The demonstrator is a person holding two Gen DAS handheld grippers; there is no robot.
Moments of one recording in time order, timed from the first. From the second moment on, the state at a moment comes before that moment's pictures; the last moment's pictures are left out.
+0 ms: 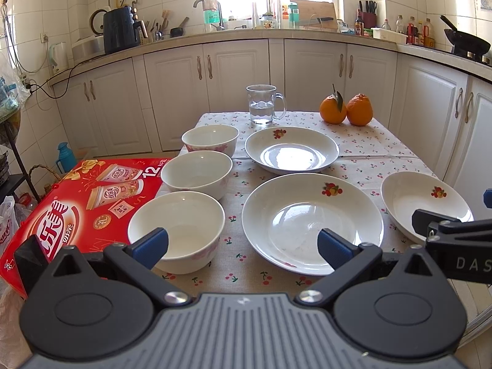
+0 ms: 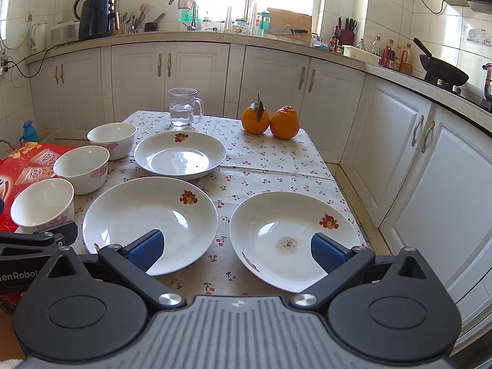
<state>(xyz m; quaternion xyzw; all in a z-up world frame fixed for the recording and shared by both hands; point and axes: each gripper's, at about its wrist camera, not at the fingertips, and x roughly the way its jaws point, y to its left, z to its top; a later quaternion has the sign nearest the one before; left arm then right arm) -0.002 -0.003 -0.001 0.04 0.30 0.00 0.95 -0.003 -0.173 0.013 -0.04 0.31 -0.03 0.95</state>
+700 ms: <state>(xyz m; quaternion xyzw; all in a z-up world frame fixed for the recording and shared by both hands) 0.000 -0.007 0.003 0.05 0.30 -0.01 0.95 -0.002 -0.176 0.017 -0.04 0.31 -0.03 0.95</state>
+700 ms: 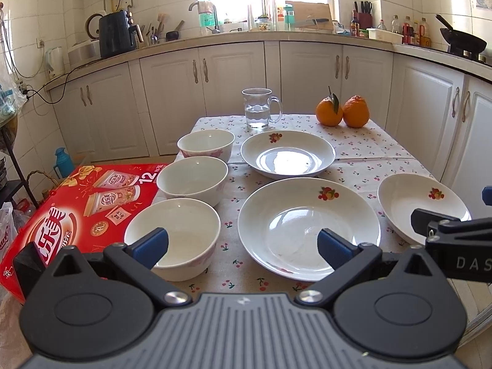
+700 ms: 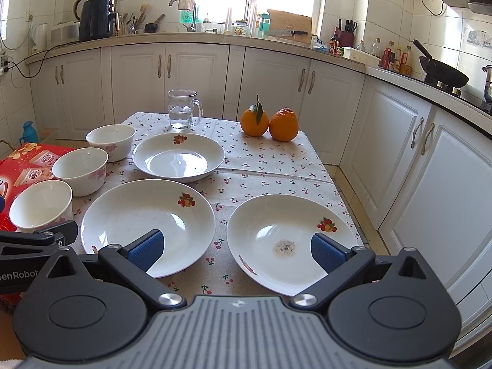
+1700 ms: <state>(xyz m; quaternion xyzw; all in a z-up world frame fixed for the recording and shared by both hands) 0.065 -0.046 0.008 0.10 0.30 -0.14 0.94 0.010 -0.279 -0.025 -0.07 0.33 0.03 0.94</state>
